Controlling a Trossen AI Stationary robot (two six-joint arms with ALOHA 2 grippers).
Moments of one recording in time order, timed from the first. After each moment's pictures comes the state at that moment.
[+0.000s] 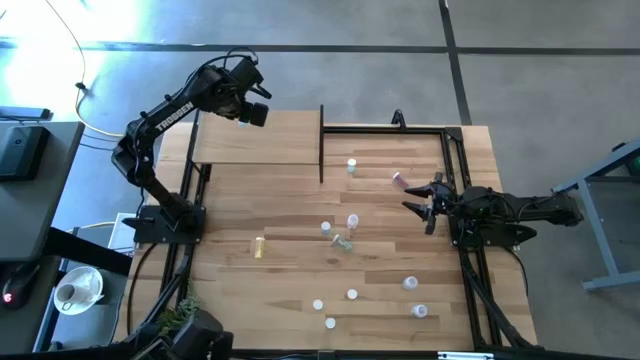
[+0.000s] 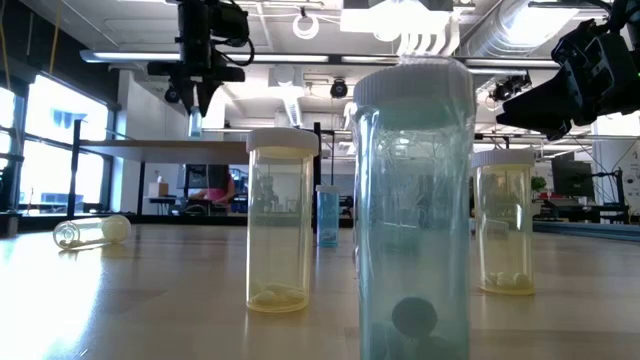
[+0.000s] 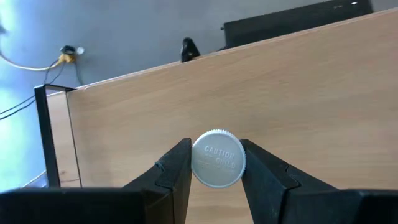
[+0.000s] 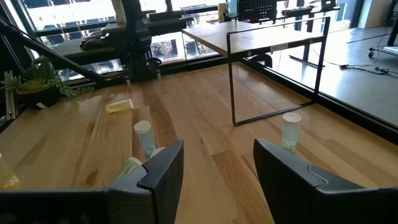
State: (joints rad) left arm 0.94 1.61 1.65 -1.35 -0.34 -0.49; right arm 0.06 0.04 0.08 -0.20 0.32 0.16
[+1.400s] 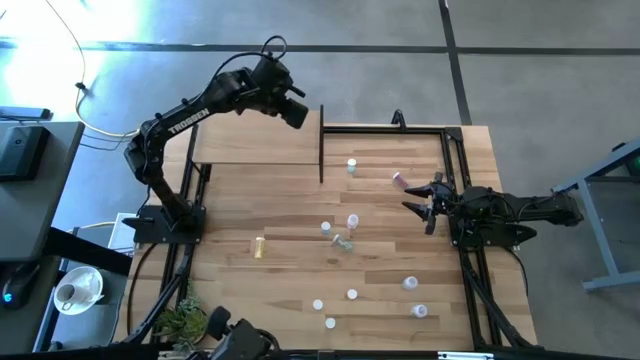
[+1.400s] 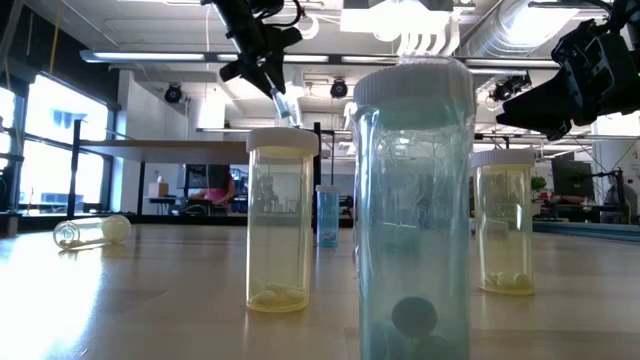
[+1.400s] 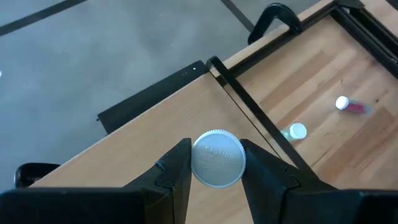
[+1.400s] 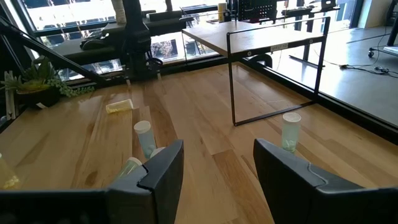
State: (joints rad) left arm 0.75 1.68 1.75 -0.95 -0.09 -0.29; right arm 0.06 0.04 0.08 -0.20 0.32 0.16
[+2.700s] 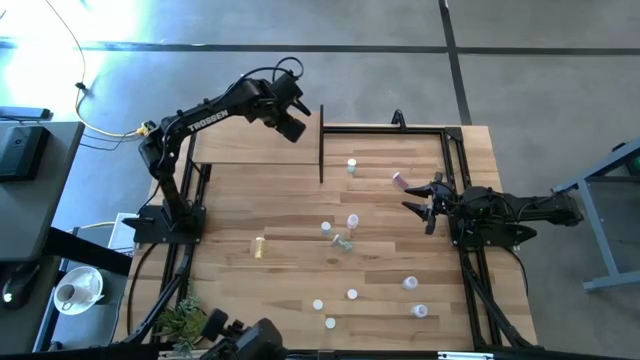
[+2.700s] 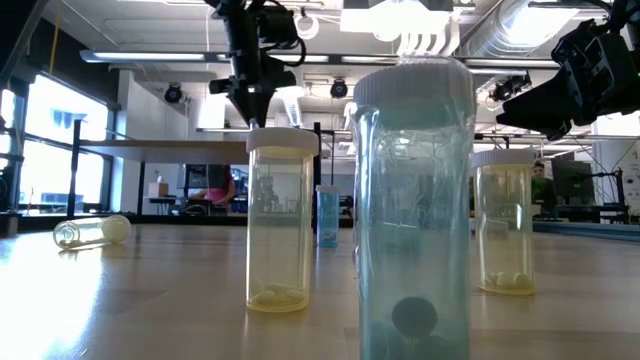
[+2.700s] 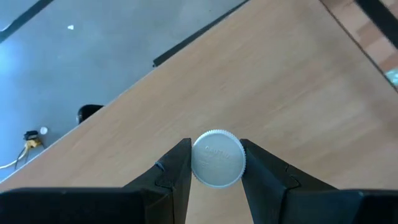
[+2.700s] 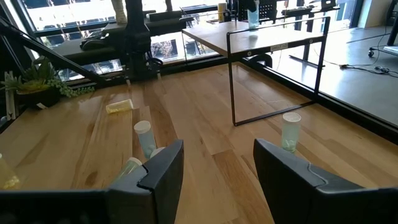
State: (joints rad) left arm 0.73 1.80 1.75 -1.15 -0.29 -0.28; right arm 0.06 0.04 0.08 -0.20 0.32 0.16
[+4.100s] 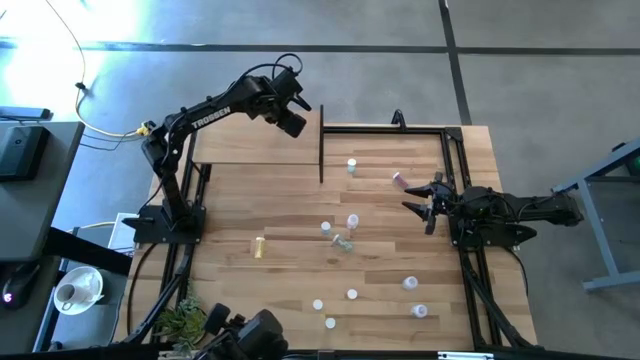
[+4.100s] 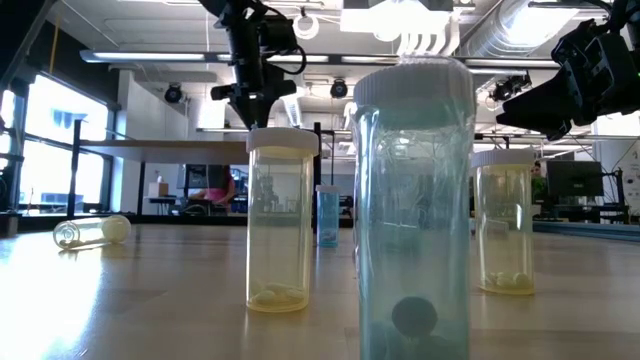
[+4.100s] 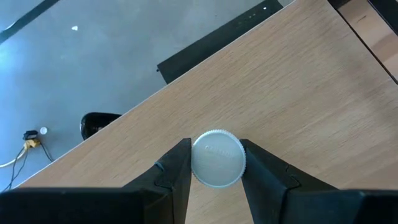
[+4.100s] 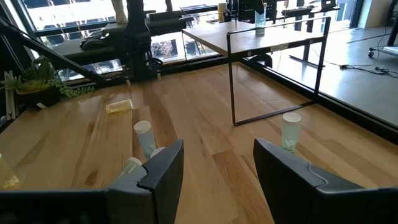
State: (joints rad) left arm 0.76 1.83 1.76 -1.12 -0.28 -0.28; right arm 0.06 0.04 0.08 -0.20 0.32 0.16
